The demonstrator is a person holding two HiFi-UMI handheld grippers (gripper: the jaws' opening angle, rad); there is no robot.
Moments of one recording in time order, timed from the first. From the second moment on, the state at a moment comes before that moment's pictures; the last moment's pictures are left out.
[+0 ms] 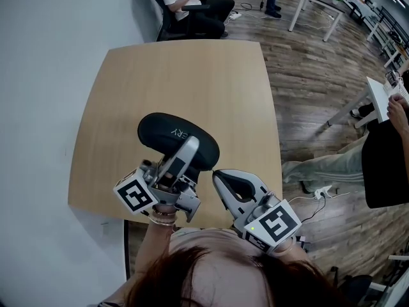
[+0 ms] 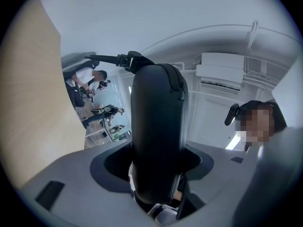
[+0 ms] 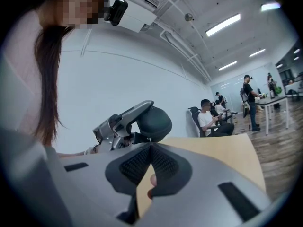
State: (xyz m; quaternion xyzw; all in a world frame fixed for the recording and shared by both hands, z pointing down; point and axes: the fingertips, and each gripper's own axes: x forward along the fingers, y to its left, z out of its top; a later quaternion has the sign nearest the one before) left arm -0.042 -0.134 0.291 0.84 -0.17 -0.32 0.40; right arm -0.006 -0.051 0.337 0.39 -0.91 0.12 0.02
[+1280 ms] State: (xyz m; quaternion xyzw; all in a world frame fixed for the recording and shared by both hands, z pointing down) left arm -0.035 -0.133 0.308 0.85 -0.15 -0.27 0.43; right arm 0.020 -0.064 0.342 0.43 -0.90 0.11 0.02
